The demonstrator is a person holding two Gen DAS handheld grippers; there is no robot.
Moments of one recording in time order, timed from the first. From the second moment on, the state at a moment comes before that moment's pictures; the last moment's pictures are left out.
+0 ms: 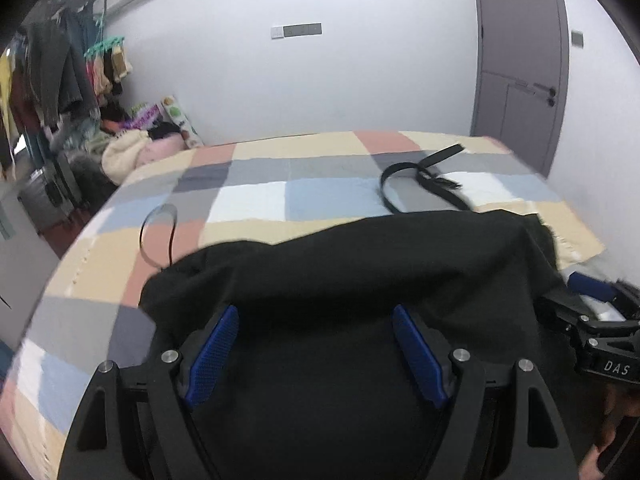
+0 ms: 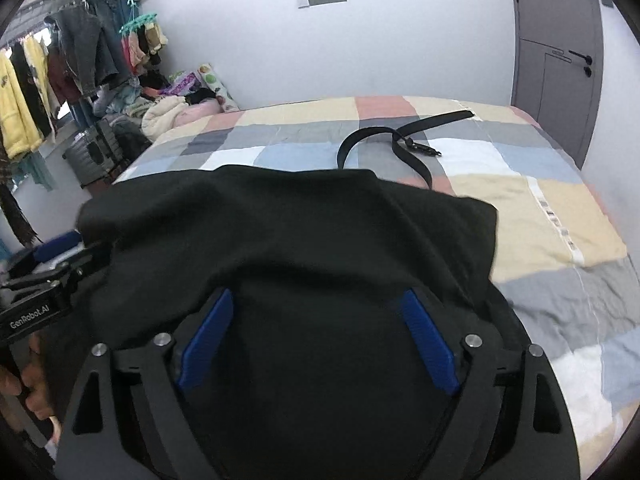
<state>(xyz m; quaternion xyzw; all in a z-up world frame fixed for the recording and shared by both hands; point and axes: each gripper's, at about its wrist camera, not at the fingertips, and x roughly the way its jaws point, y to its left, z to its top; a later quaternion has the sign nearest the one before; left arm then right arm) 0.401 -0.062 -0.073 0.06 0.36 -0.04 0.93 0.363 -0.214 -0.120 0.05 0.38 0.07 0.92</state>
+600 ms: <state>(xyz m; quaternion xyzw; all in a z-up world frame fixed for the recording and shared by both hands) 0.447 -0.023 -0.134 -0.04 0.39 -0.08 0.92 0.420 -0.198 -0.168 0.04 0.38 0.06 0.92</state>
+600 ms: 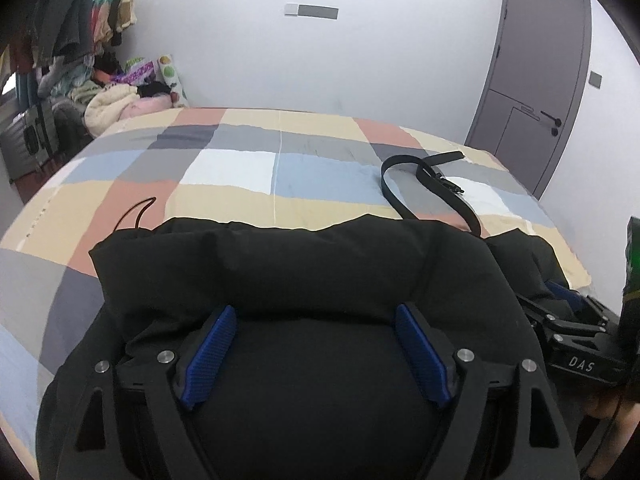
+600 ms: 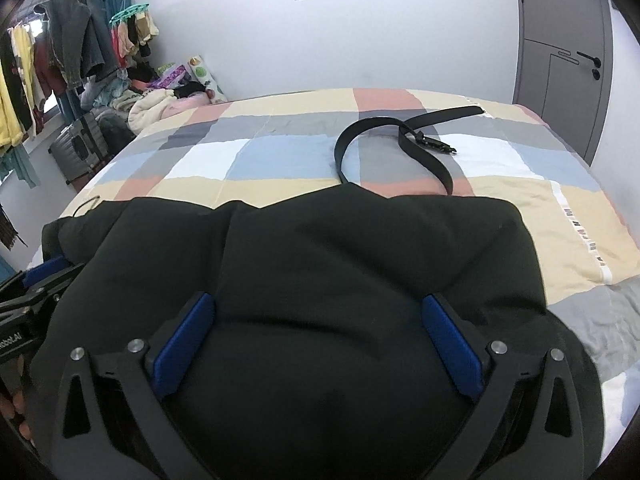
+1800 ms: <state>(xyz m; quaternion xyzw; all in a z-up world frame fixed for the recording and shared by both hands) 0.426 0.026 -0.146 -0.01 0.38 -0.01 0.92 0.398 -0.268 -0.165 0.04 0.36 0.05 0.93</state>
